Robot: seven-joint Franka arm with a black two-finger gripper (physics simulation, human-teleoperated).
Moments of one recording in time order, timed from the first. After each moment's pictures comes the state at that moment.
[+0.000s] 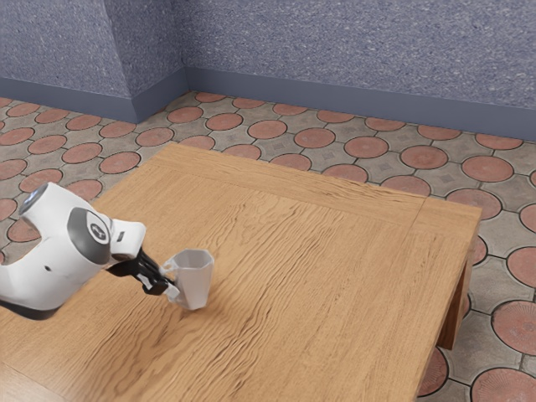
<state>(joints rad) -0.25 -0.13 0.25 -2.65 -0.97 2.82 1.46</state>
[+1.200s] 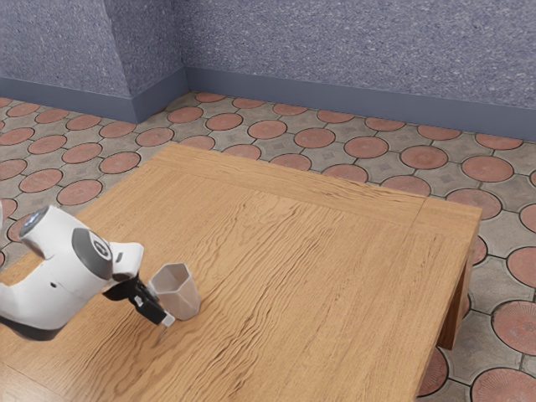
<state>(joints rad) -0.25 -0.07 0.25 -2.69 -1.10 2.83 1.45</state>
